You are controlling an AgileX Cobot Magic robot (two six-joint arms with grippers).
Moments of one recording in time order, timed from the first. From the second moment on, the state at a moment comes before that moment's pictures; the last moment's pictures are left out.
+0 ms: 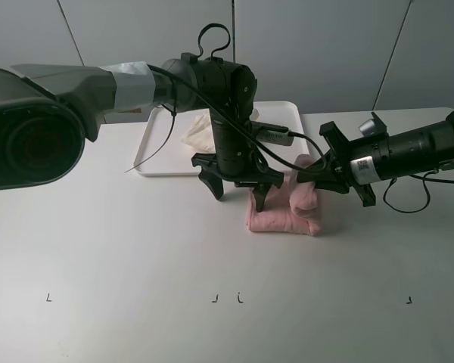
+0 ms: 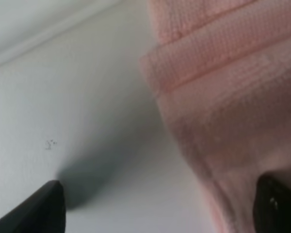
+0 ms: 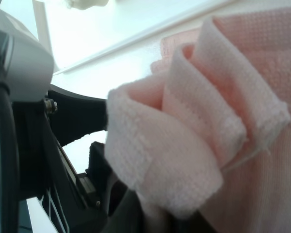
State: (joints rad) left arm -0.72 2.52 -2.09 -0.07 1.17 -0.24; right arm 0.00 1.94 -0.78 1.53 0.86 -0.98
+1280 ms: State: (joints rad) left arm -0.63 2.53 -2.33 -0.11 1.21 -0.18; right arm 0.07 1.94 -0.78 1.56 0.78 -0.98
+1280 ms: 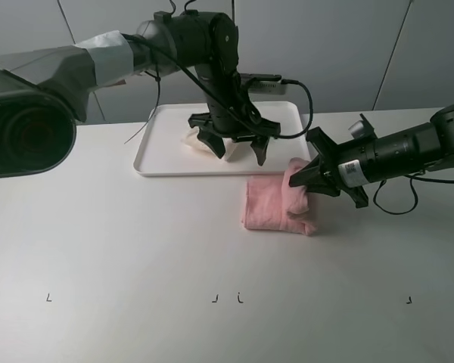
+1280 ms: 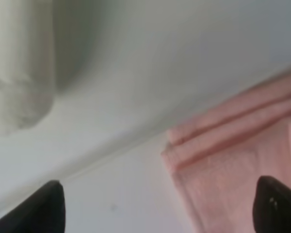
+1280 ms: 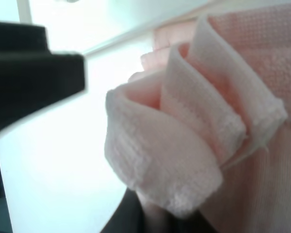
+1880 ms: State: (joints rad) left arm -0.60 2.53 -2.35 -0.15 1.22 -0.13; right arm 0.13 1.94 -0.78 1.69 0.86 -1.02
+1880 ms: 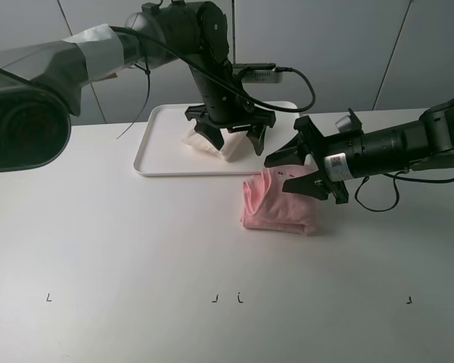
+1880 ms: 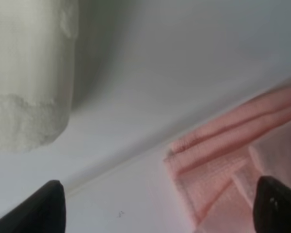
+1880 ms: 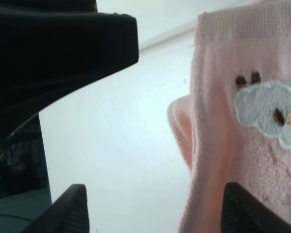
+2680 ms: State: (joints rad) left arm -0.58 2.53 -2.35 -0.18 1.22 -0.11; right arm -0.04 1.98 -0.78 1.44 0.80 -0.96
